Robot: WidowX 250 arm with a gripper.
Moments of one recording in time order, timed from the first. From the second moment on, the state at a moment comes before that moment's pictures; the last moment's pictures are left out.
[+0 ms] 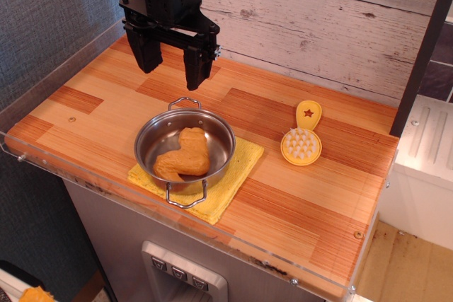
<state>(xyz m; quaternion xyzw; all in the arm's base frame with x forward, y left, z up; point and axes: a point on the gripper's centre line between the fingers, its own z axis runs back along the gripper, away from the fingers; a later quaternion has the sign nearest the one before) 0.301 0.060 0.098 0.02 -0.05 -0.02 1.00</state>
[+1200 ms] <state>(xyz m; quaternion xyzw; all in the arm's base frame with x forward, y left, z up) 0.260 0.025 0.053 0.06 0.00 -0.02 1.00</state>
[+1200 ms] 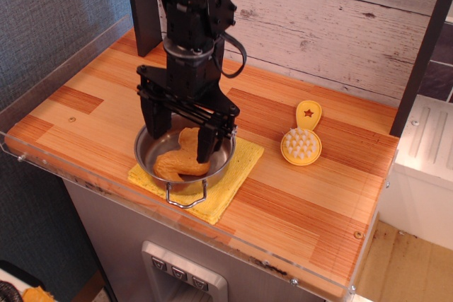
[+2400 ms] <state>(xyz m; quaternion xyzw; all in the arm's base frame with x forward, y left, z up) 0.285 0.039 0.031 0.04 -0.04 0.02 1.00</state>
